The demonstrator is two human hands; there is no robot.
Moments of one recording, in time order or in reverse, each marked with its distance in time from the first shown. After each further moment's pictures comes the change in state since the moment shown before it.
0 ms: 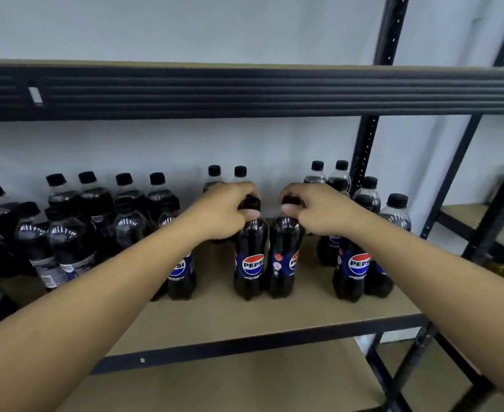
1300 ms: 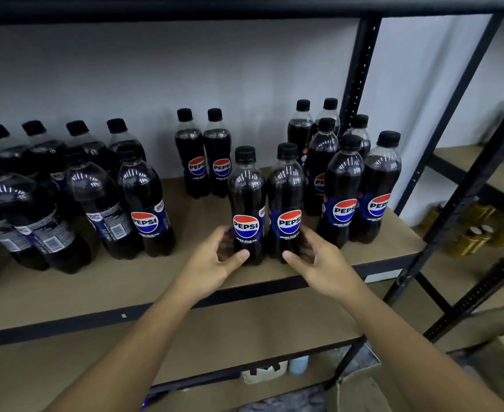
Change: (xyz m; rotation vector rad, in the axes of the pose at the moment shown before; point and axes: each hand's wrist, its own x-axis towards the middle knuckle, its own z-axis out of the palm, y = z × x) left_hand -0.090 -0.043 0.170 -0.629 -0.031 -0.221; right_hand -0.113 0.085 0.154 0.580 0.062 0.250
